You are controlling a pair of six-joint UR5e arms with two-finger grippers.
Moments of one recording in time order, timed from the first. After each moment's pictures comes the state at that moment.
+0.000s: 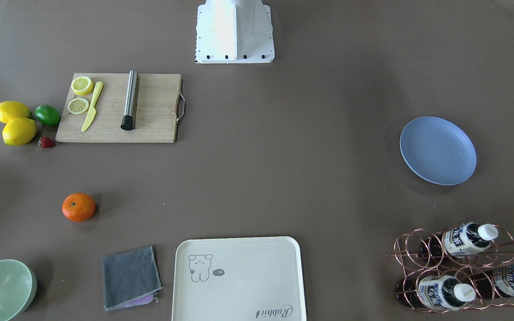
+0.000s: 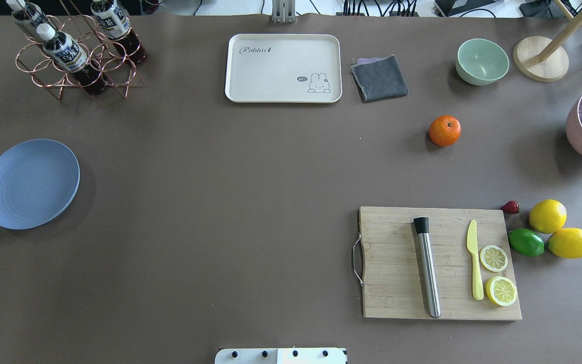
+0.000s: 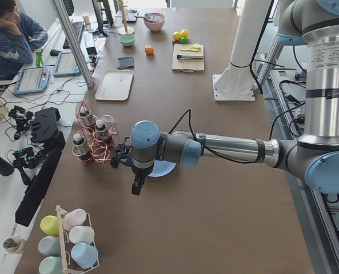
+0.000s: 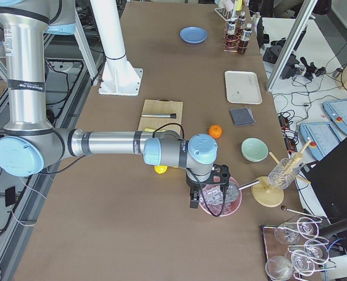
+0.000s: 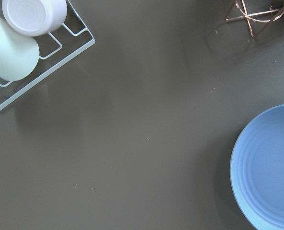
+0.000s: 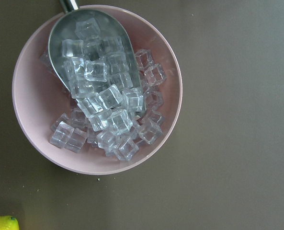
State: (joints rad) left arm -1.57 -1.51 -1.73 -1.74 -2.33 0.03; right arm 1.61 -1.60 1.66 -1.65 2.32 0.03
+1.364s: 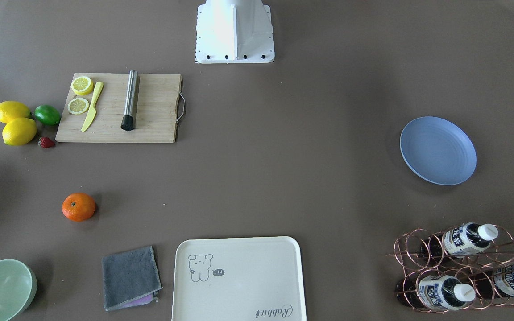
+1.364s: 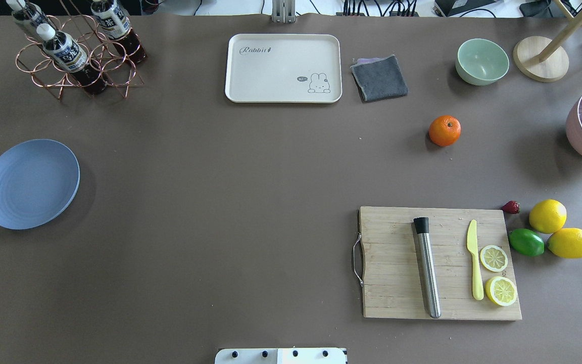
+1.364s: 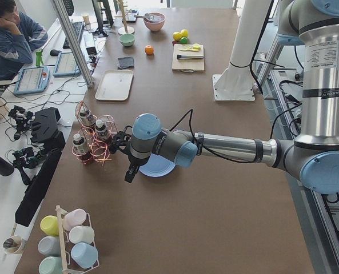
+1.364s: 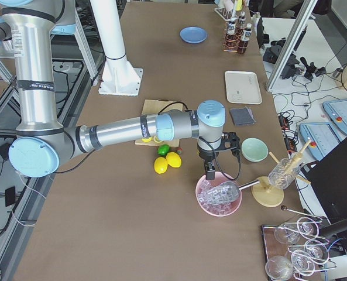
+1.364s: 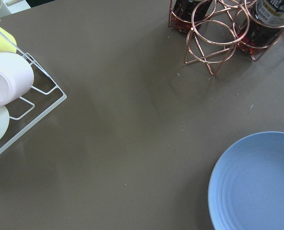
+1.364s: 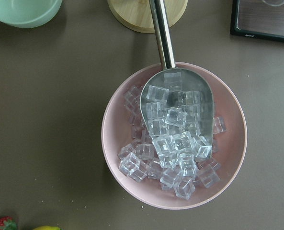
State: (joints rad) left arm -1.51 -1.51 -1.72 -1.93 -2.33 -0.06; right arm 1.51 -1.54 1.79 -1.64 2.28 0.03
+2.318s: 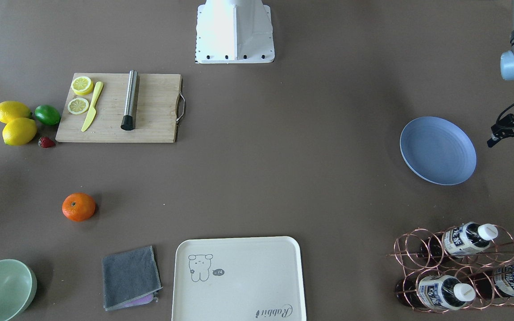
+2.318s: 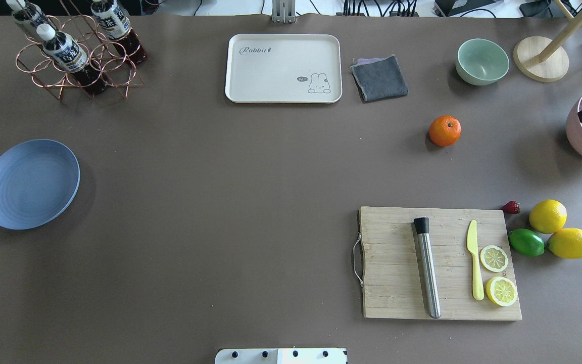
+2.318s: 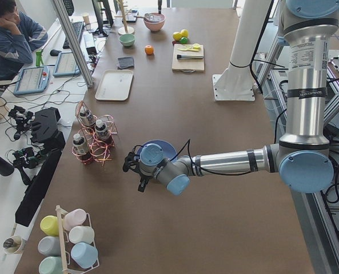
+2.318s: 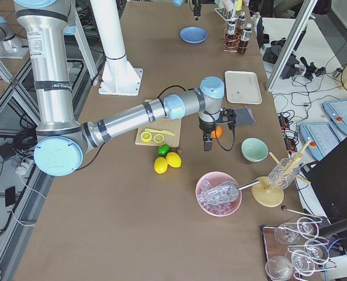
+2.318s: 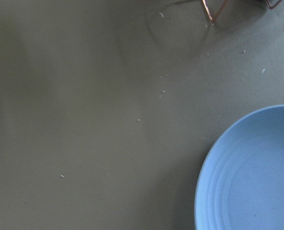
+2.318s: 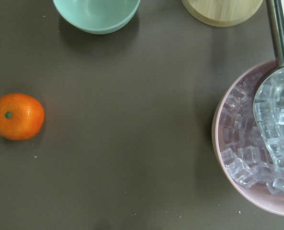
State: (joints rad) left arm -1.23 -1.53 -1.36 -2.49 -2.32 -0.46; right arm 1.29 -1.48 1.88 -1.63 2.27 0.41
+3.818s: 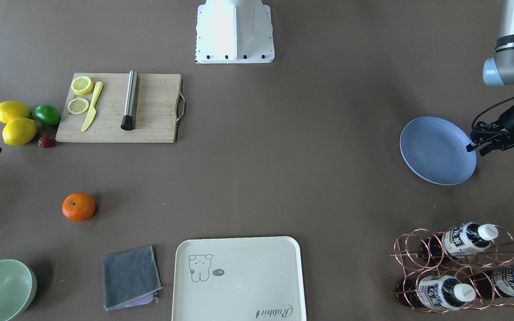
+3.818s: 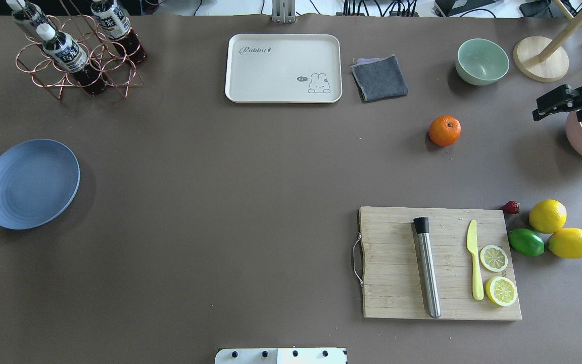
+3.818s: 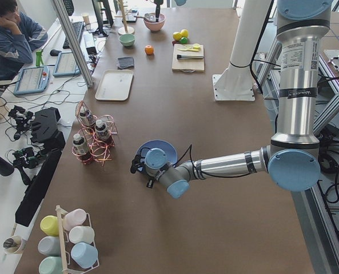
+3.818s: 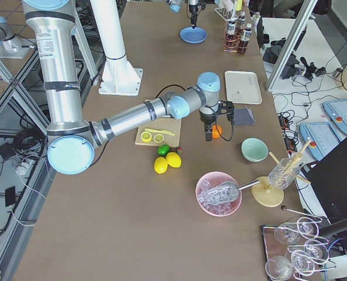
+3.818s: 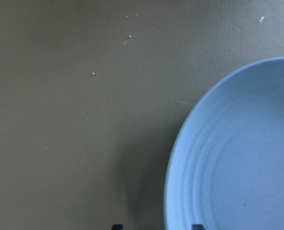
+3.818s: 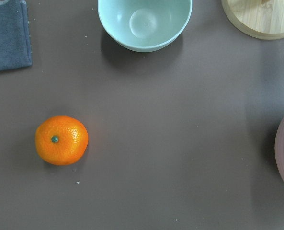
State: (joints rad) left arm -1.14 -1.54 -1.29 -2.59 -2.33 -0.55; right arm 1.19 -1.46 1.86 -1.45 2.23 0.62
